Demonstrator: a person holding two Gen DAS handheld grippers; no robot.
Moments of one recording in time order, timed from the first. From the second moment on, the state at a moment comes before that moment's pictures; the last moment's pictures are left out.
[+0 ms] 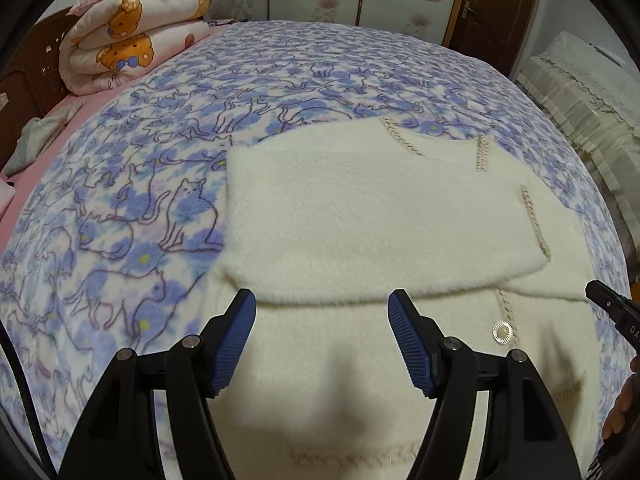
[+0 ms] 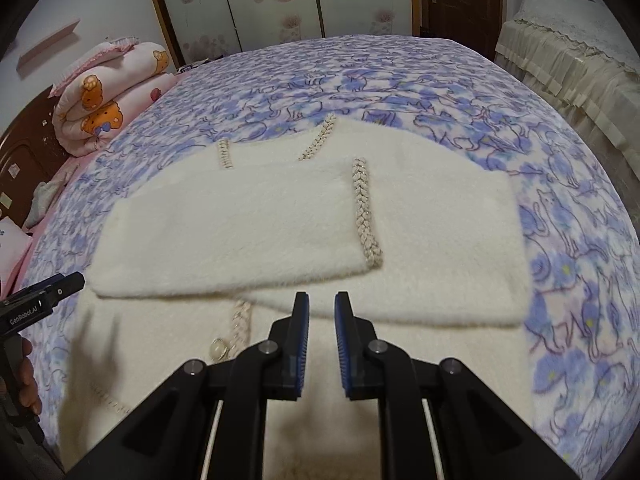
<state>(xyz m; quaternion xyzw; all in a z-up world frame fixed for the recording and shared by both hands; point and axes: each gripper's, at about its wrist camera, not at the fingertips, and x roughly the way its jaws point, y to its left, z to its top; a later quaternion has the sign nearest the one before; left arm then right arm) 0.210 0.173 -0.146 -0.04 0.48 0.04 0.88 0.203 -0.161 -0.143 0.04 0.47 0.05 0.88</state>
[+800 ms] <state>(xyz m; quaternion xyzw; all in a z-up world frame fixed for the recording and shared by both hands) 0.014 0.178 -0.130 -0.06 0.48 0.04 0.87 0.024 -0.222 -0.086 0.03 0.45 0.04 0.89</state>
